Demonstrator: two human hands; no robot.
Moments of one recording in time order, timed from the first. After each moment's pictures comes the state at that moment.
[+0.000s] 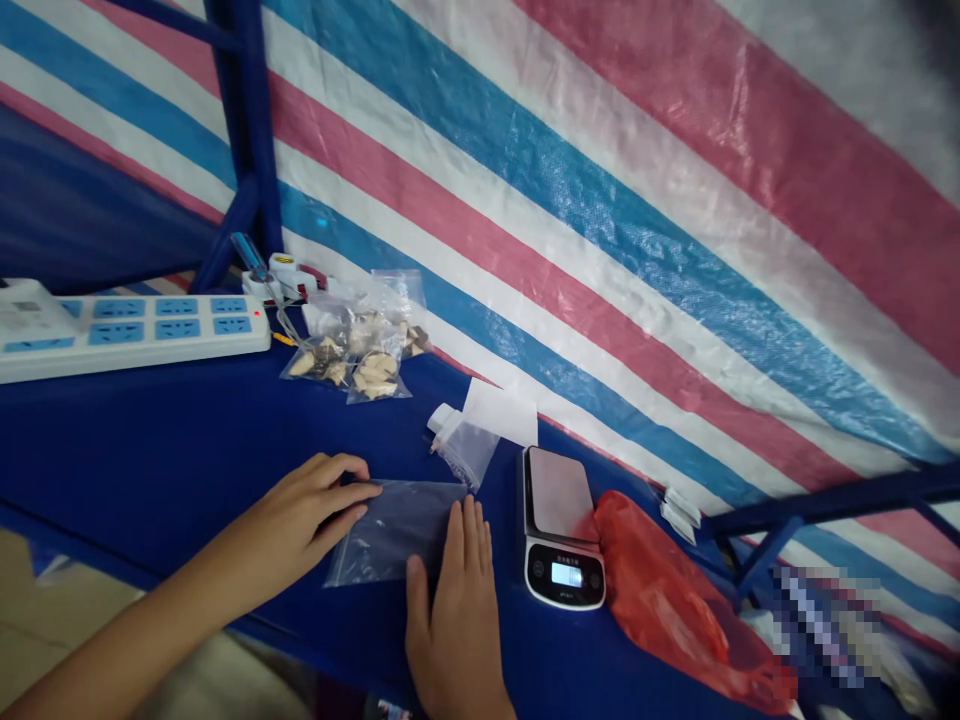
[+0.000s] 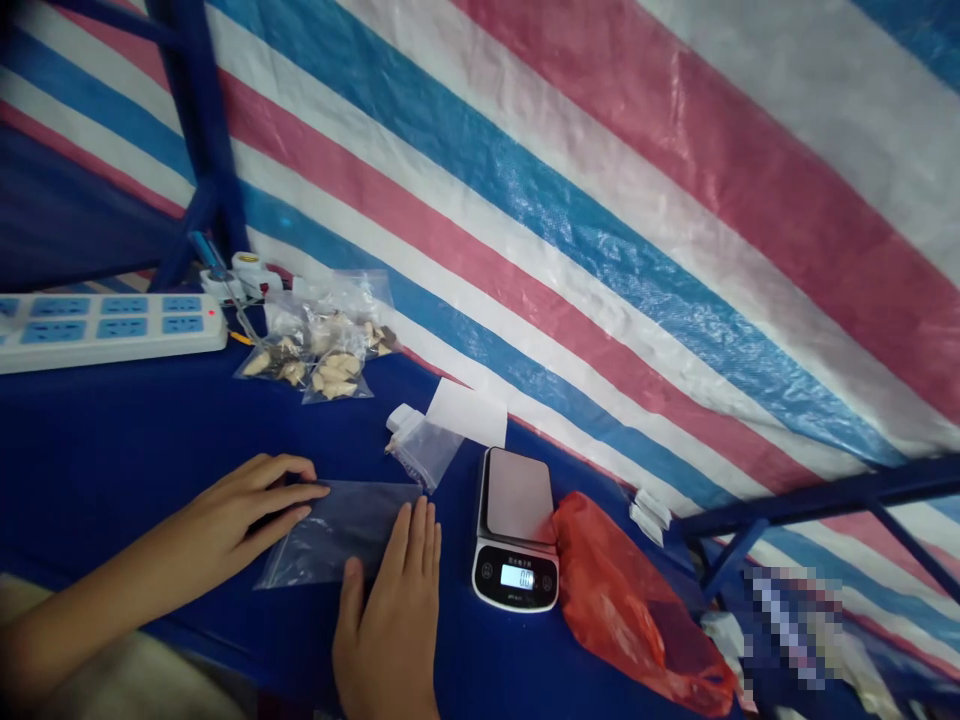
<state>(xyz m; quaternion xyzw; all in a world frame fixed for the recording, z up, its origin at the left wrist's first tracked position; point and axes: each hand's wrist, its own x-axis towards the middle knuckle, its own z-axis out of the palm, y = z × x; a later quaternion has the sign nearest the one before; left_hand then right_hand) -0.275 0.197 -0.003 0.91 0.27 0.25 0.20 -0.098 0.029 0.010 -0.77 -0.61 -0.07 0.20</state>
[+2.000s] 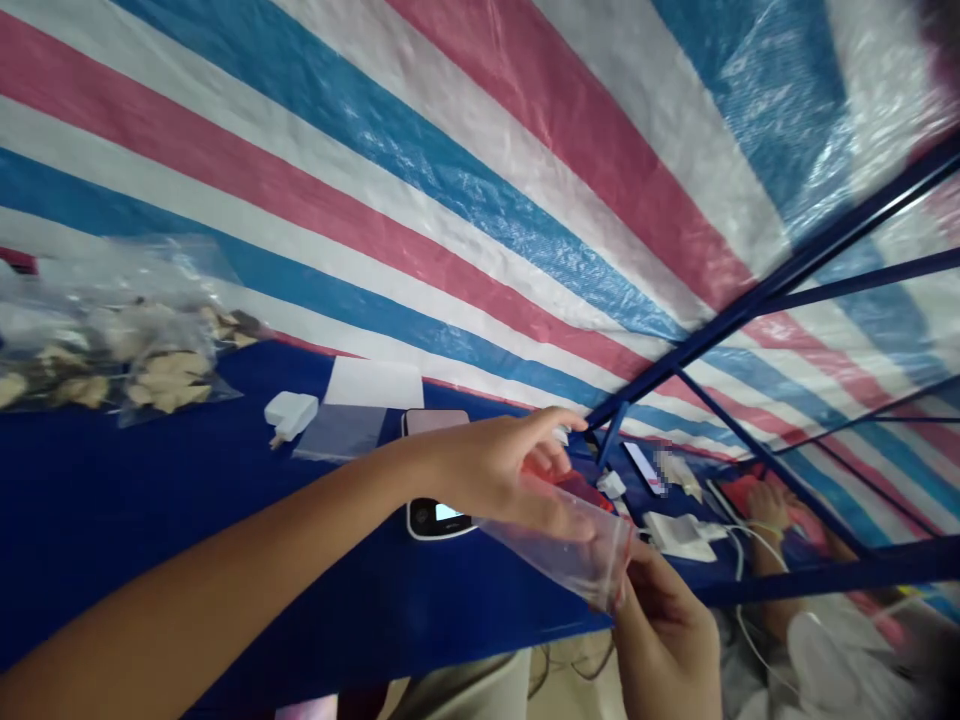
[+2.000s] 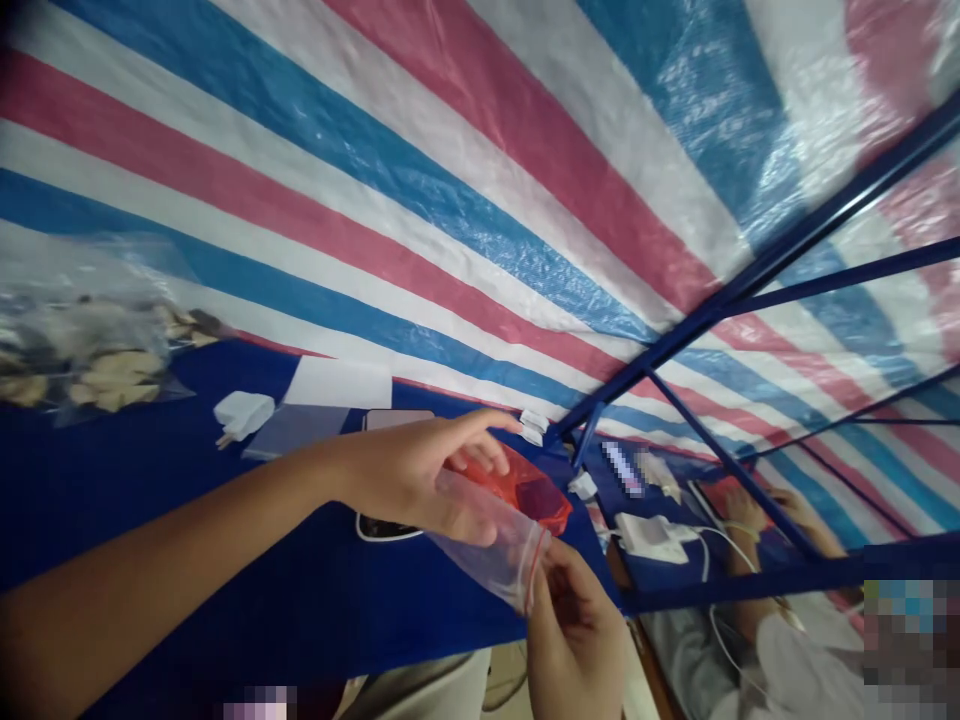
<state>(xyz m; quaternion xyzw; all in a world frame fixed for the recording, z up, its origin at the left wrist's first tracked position) -0.036 0.094 0.191 0.80 -0.17 0.06 0.57 0.010 -0.161 0.143 -0.79 -0.20 -0.03 0.58</state>
